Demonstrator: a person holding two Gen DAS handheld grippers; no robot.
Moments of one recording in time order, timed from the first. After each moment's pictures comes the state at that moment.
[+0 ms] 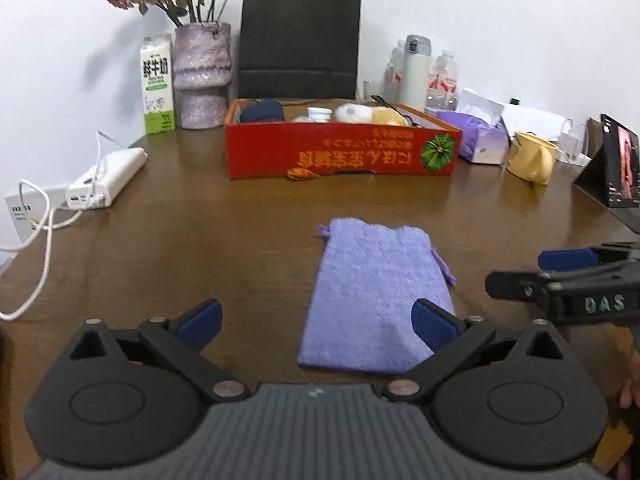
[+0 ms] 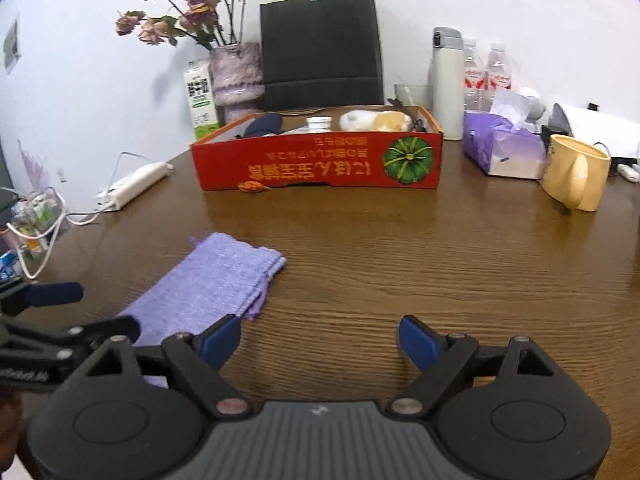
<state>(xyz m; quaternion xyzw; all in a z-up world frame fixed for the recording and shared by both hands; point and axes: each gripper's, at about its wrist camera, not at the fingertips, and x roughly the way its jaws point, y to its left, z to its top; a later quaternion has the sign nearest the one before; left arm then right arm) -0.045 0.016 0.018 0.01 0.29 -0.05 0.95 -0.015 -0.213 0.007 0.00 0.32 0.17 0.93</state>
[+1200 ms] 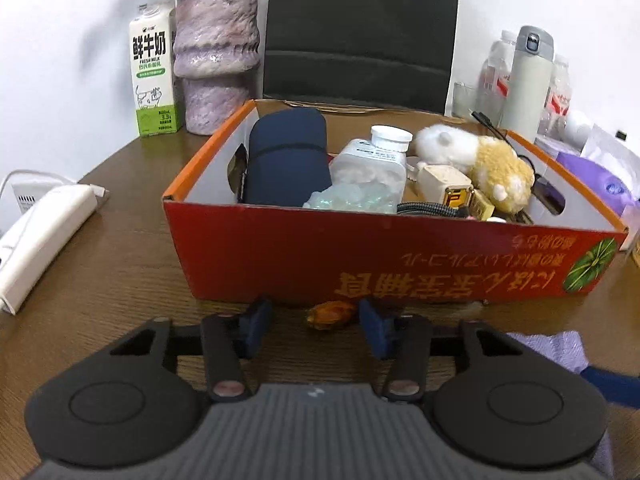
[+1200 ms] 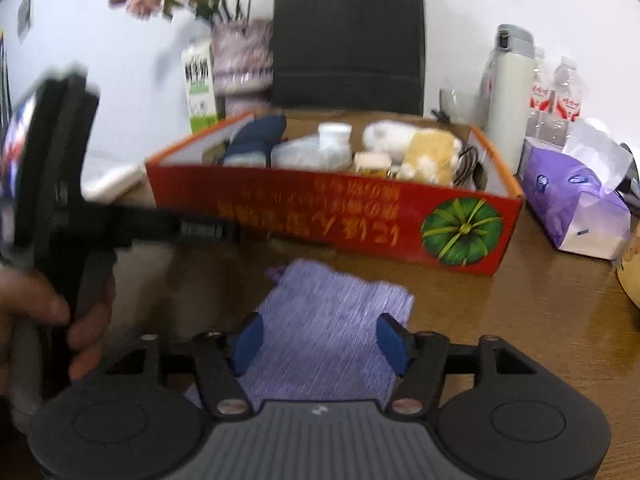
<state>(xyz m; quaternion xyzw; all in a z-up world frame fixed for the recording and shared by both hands) 0.189 -0.002 0.005 -0.03 0.32 0.03 0.94 0.133 -0.174 -0.001 -0.07 0.33 0.19 0.92</state>
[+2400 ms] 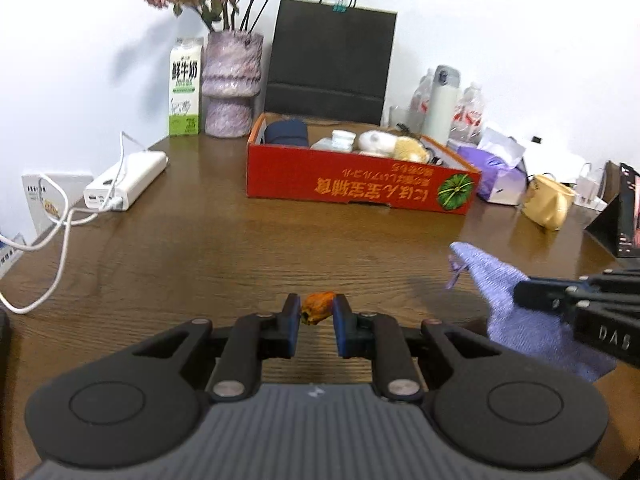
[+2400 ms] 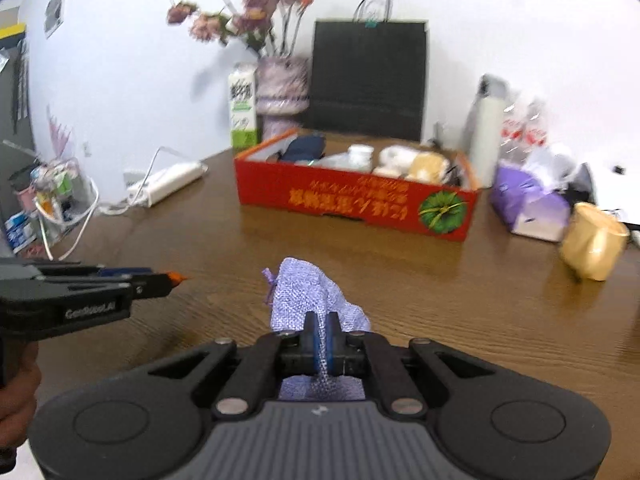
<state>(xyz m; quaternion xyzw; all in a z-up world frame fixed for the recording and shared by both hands) -0.047 0.017 0.039 -0.04 0.28 -0.02 0.96 -0.034 -0.196 0.048 -0.06 0.28 0.18 0.94</state>
